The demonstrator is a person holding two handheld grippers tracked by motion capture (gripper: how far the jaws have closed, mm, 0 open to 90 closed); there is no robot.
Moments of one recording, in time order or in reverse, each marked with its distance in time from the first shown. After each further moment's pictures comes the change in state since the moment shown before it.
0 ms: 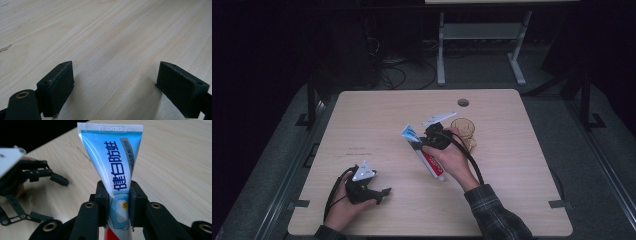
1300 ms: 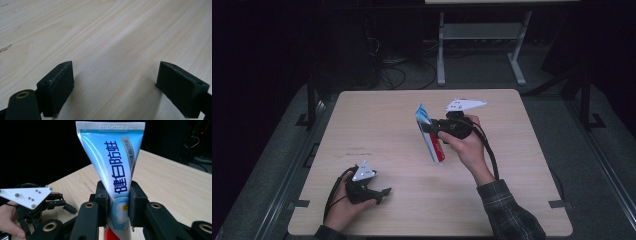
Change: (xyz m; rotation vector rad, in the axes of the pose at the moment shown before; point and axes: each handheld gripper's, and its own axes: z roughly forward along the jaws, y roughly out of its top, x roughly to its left) left arm 0.000 0.000 0.000 0.002 0.001 0.003; right arm -0.011 0.018 -0.064 -0.254 0.034 -0.016
